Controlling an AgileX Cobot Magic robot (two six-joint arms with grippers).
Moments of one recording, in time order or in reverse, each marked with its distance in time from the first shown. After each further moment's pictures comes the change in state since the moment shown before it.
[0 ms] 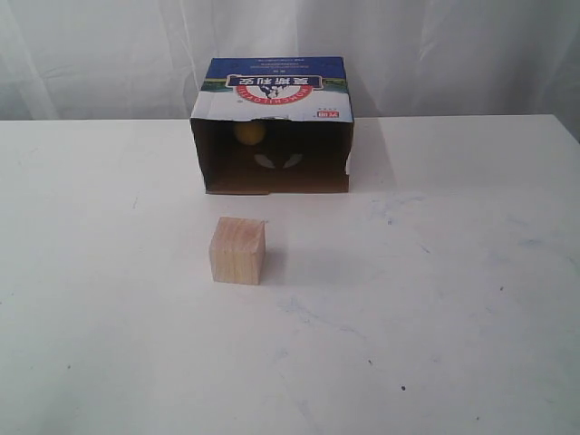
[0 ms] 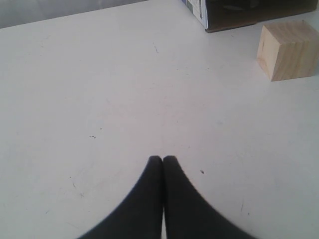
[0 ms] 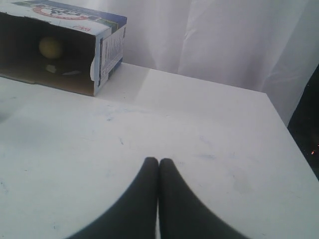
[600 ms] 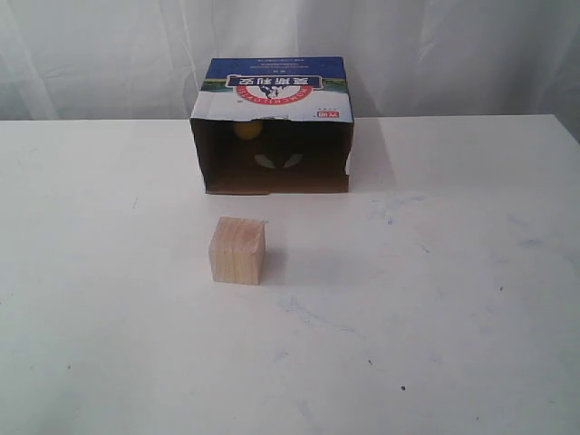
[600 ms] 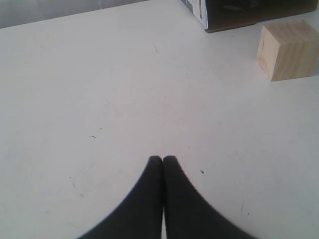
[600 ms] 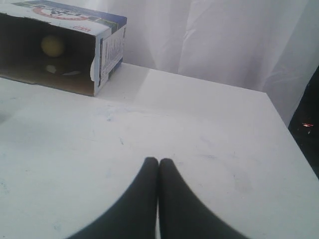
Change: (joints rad) left arm 0.000 0.000 0.000 0.000 0.000 0.000; right arm 0.000 0.000 0.000 0.000 0.000 0.010
